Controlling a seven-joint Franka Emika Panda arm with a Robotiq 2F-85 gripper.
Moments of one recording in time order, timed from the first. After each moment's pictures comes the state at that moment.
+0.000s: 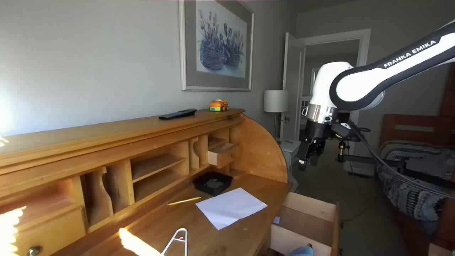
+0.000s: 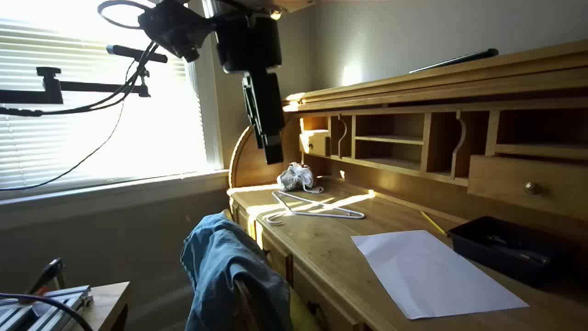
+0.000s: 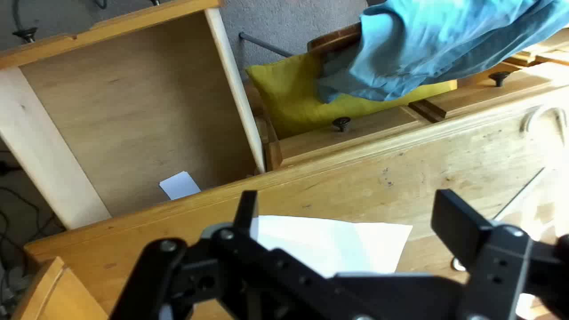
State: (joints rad) arm 0.08 -0.38 0.03 -2.50 0.10 2.26 0.03
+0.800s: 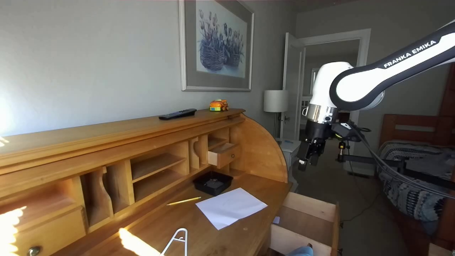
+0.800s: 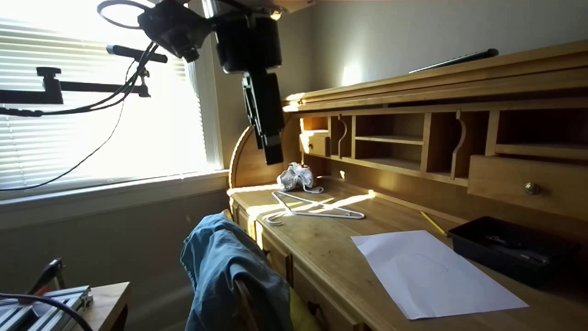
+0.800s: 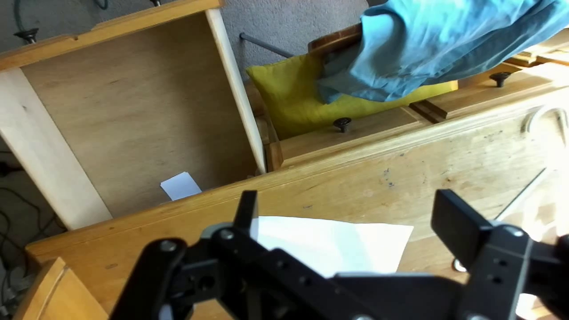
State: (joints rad) arm 0.08 -0.38 0.03 -2.50 0.10 2.26 0.03
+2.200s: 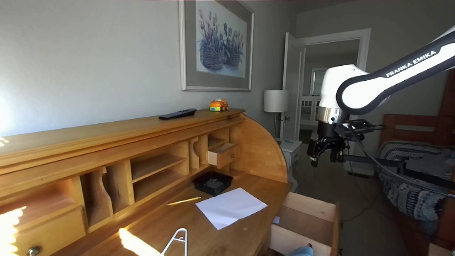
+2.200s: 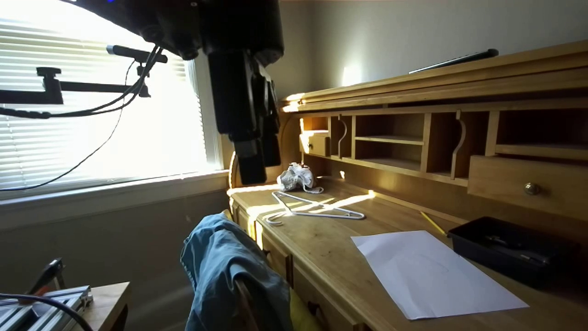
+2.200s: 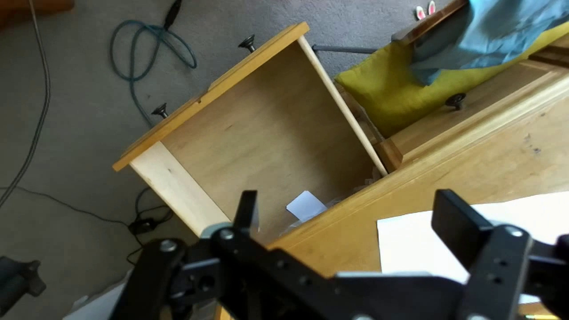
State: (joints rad) arm -0.08 -0.41 0.04 -2.52 -0.07 2.21 0.34
